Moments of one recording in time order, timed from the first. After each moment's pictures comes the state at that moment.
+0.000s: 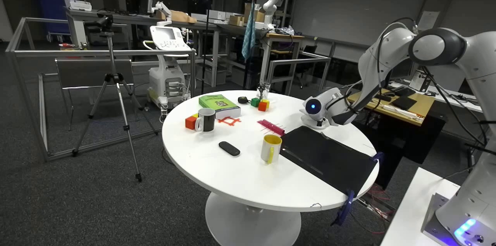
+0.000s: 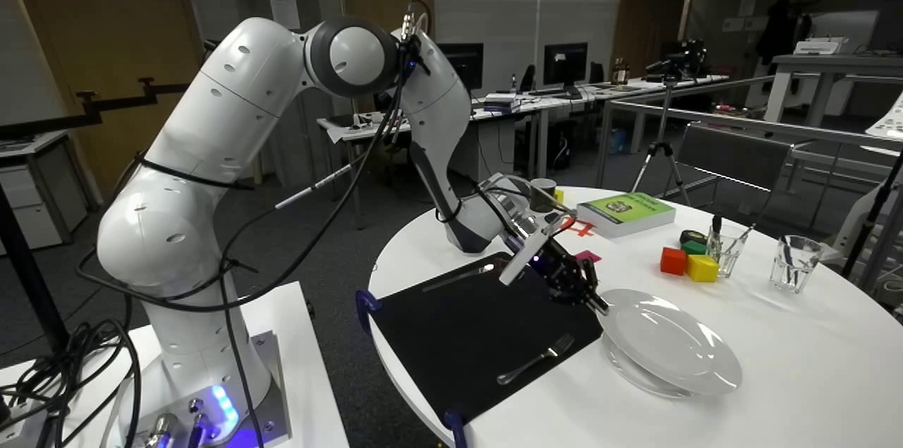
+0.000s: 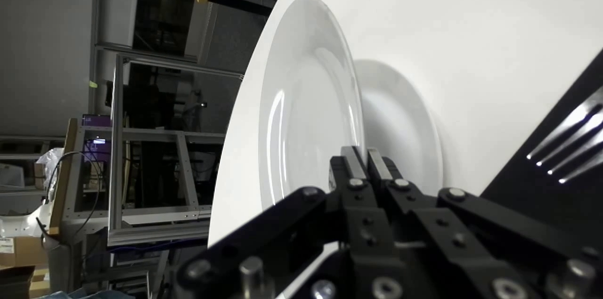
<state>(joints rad) 0.02 0.70 -0.08 -1.87 -1.53 2.19 0.67</state>
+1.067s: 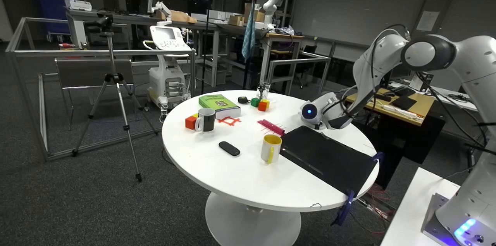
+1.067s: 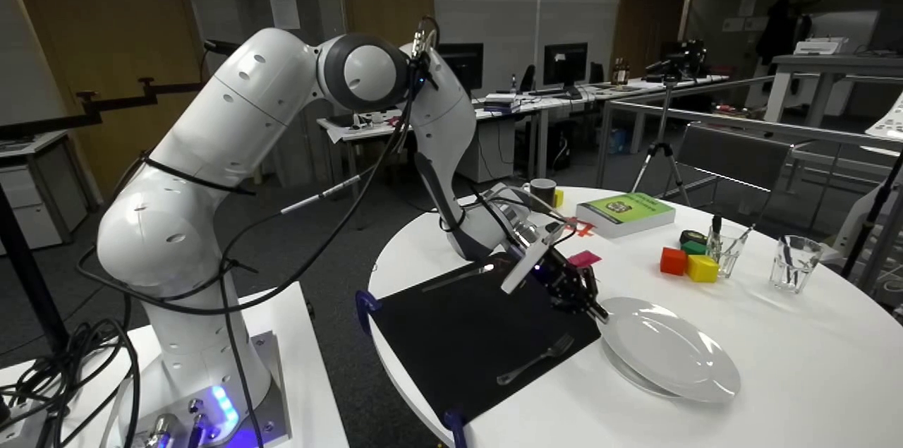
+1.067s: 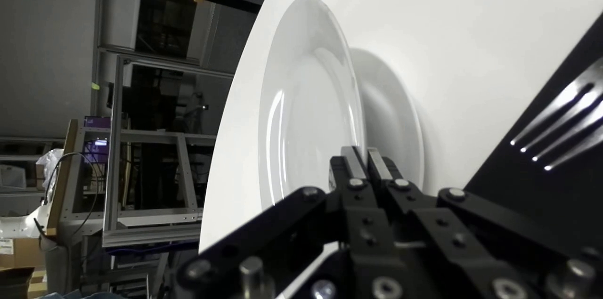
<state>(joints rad) 0.02 0.78 -0.07 -1.81 -1.53 2.17 0.68</state>
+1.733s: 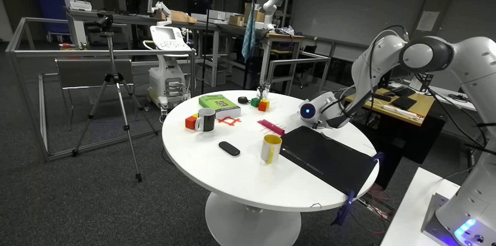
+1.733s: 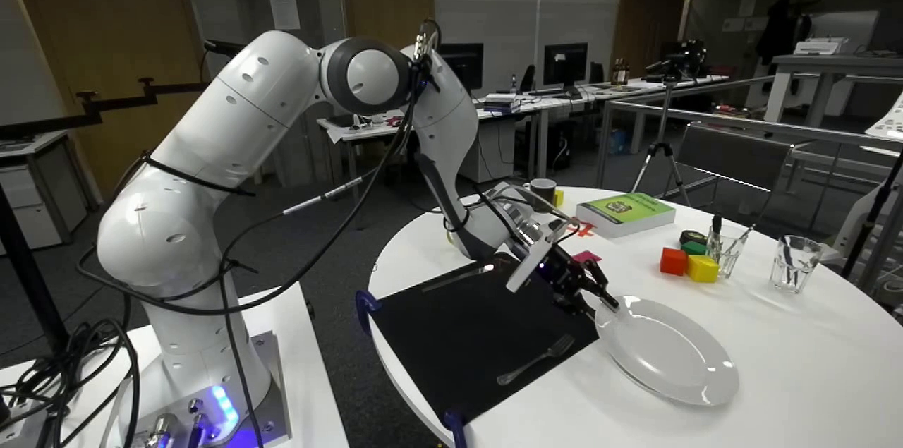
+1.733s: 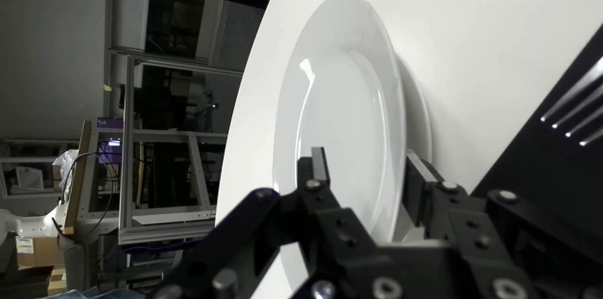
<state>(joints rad) 0.02 0.80 -0.07 -1.77 -1.54 2.16 0.70</state>
